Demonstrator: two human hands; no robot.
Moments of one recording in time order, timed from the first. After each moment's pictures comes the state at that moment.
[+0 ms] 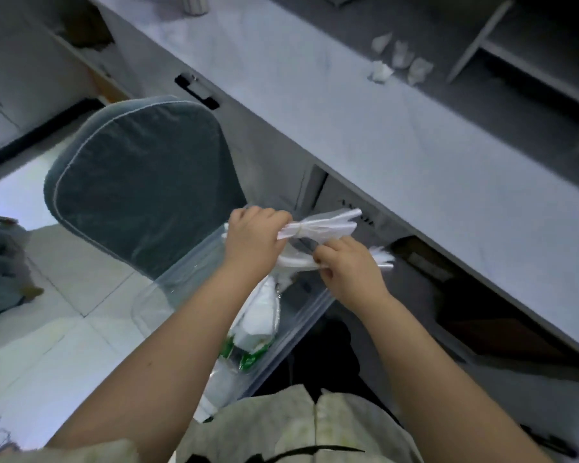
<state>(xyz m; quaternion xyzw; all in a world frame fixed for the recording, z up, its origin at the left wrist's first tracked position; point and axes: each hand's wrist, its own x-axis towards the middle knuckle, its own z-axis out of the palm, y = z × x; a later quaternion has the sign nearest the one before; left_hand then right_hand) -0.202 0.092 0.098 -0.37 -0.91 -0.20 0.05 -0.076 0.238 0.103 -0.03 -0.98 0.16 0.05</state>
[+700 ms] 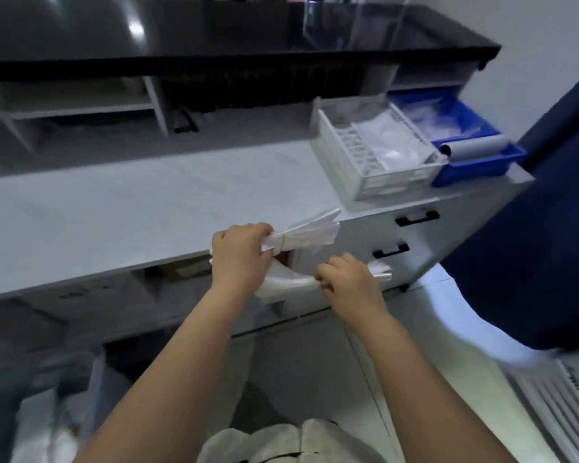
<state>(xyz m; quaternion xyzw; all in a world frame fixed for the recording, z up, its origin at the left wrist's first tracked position) 0.208 0.387 0.167 -0.67 -0.68 -0.29 -0.05 0.410 0.365 0.166 -0.51 -0.84 0.07 0.17</state>
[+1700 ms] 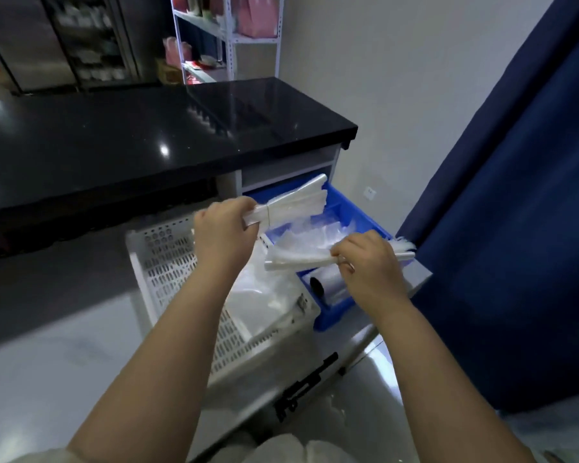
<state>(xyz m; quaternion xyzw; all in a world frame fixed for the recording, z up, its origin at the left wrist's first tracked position) 0.501 0.838 0.251 -0.71 -0.58 -0.40 -0.05 0.719 0.749 0.249 -0.60 -0.74 -0.08 0.28</state>
